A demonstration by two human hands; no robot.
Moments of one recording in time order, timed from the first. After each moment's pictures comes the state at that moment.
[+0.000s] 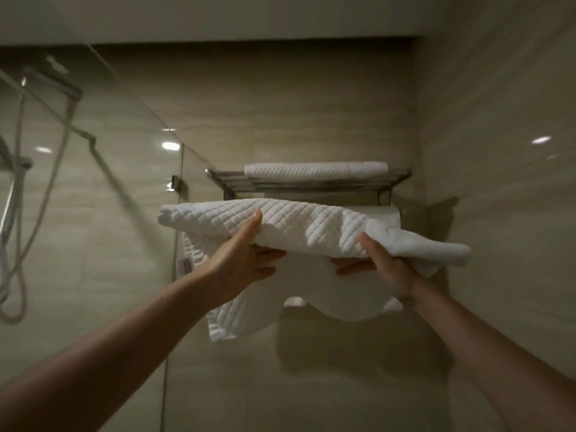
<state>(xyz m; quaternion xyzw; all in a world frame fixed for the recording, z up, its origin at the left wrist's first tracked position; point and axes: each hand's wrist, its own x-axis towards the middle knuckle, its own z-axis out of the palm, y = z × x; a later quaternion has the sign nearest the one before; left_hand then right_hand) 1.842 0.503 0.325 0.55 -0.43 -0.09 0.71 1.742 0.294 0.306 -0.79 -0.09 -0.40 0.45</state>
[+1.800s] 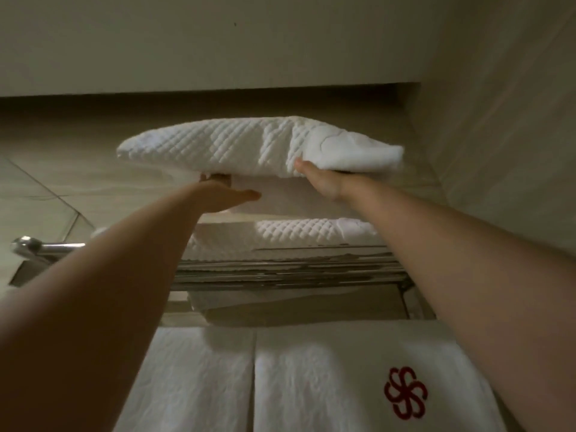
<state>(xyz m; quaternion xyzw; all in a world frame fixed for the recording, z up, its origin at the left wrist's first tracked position) 2.116 0.272 0.630 0.76 -0.34 0.43 0.35 1.985 0.104 0.613 -0.83 -0.01 -0.52 0.20</state>
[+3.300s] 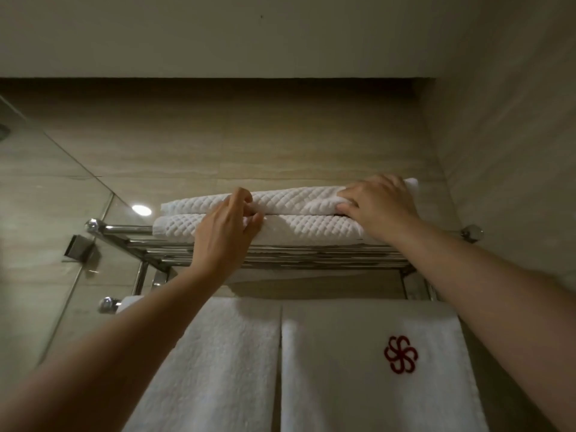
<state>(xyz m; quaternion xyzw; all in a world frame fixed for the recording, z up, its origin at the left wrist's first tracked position) 2.100 0.291 0.514 0.57 -0.35 0.66 0.34 1.957 0.101 0.560 -0.73 0.08 -0.62 -0.26</state>
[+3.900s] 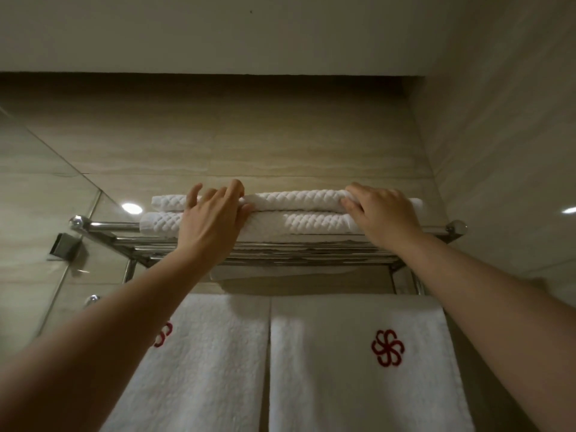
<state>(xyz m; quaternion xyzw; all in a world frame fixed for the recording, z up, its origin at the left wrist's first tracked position) 2.090 0.298 0.522 0.63 -0.29 0.69 0.21 1.957 0.074 0.542 -0.70 0.00 -0.68 -0.21</state>
